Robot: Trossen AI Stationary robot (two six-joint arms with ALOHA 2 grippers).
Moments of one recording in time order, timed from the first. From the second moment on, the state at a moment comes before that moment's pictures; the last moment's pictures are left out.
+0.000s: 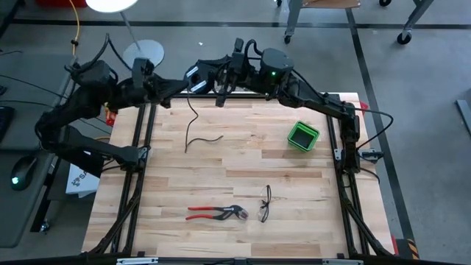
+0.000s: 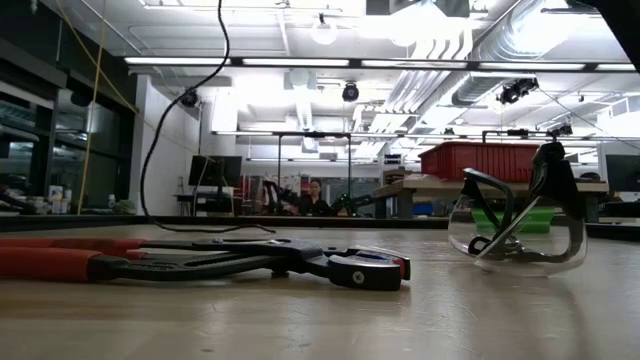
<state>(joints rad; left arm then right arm) 0.10 1.06 1.57 -0.41 -0.08 -1.24 -0.19 1.97 2.31 -0.13 0.05 -0.26</state>
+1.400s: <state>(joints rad) 0.30 0.99 1.57 -0.44 -0.01 -0.89 -0.32 1.90 2.31 -0.80 -0.35 0.03</state>
